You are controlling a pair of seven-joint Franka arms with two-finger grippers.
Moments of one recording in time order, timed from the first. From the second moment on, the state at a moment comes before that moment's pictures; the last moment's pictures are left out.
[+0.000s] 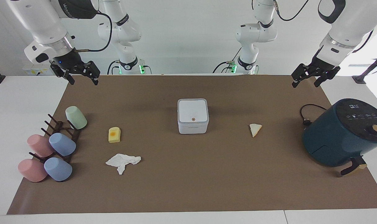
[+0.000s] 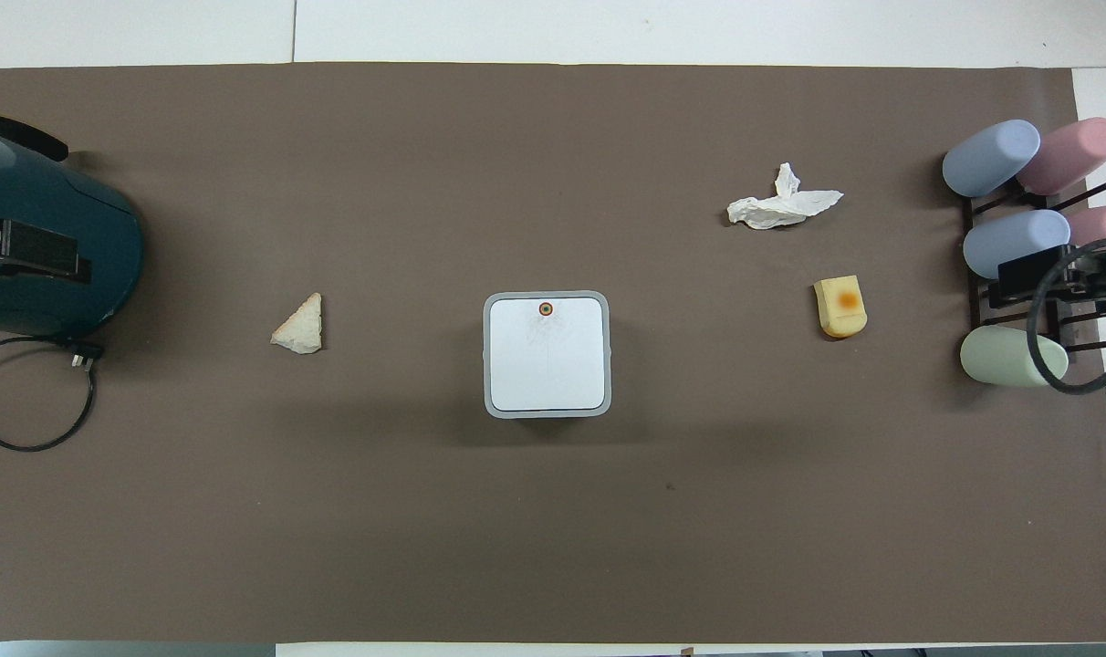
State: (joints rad) left arm -0.06 -0.01 0.03 -1.57 -0.04 1.56 0.00; right arm -0.05 -0.05 0.00 -1.65 0.02 1.55 0.03
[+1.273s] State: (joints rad) left arm -0.35 -0.06 0.01 -1.75 -0.04 1.79 -0.09; right arm -0.04 -0.07 0.04 -1.82 0.05 1.78 0.03
